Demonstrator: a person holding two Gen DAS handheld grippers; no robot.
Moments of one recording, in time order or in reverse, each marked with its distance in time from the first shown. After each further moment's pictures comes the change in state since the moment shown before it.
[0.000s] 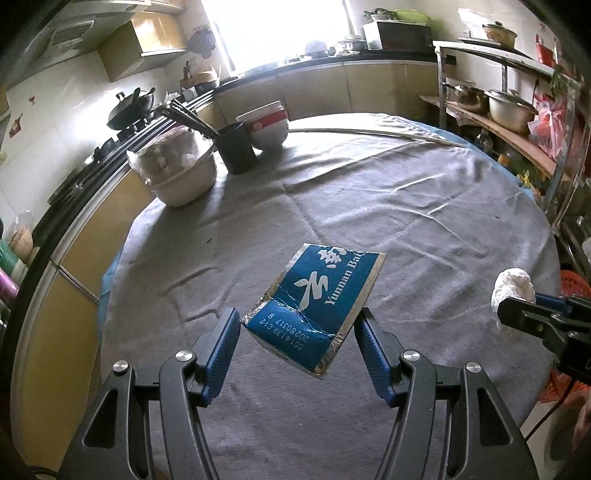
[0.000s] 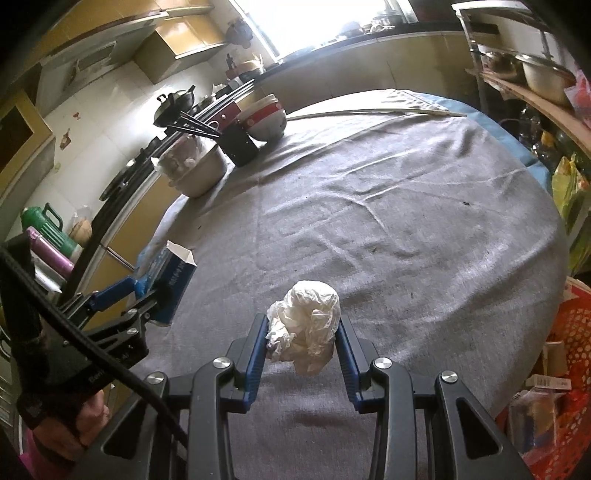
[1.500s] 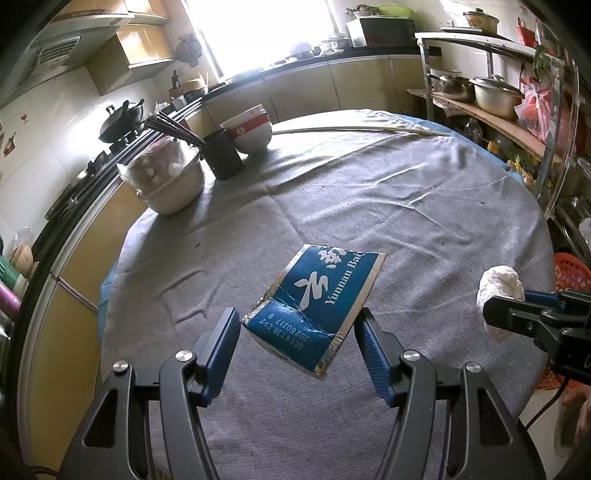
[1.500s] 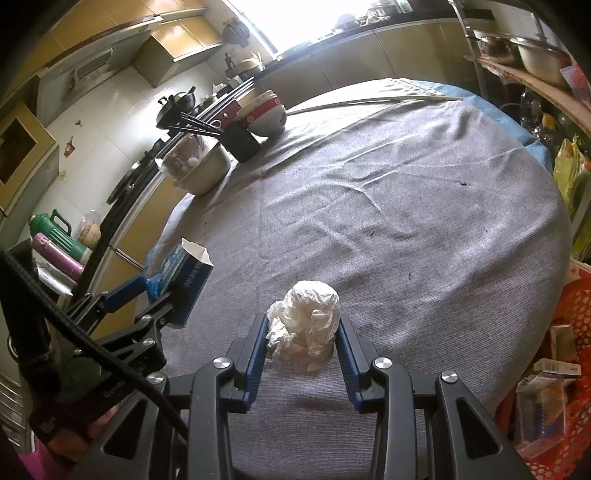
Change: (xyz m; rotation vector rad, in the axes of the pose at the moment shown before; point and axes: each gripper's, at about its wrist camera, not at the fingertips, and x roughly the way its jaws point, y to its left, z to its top) left arm -0.007 -0.019 -0.006 0.059 -0.007 -0.003; right arm -0.002 -0.008 -0.009 0.034 0.024 0.049
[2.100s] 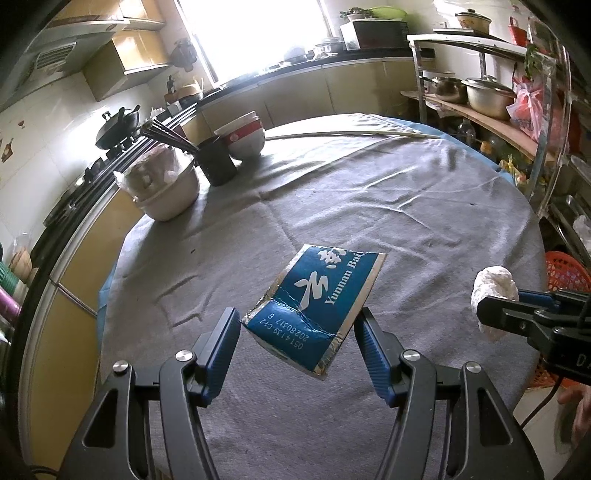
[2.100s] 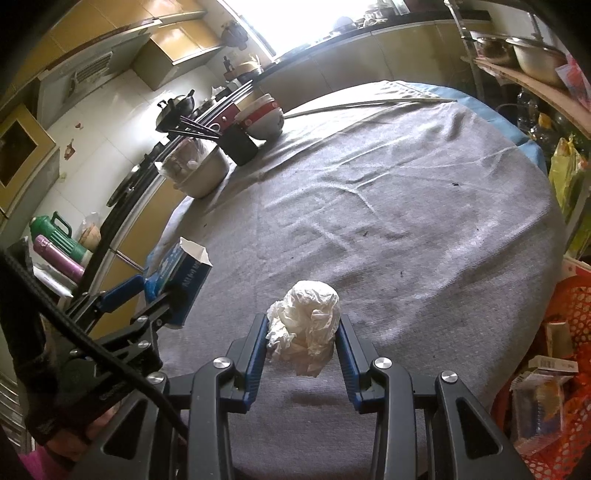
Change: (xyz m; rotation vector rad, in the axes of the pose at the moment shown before) left arm -0.008 -0.007 0.002 0.018 -0.017 -0.012; right arm -0.008 -0.007 -0.002 0.011 -0.013 -0.002
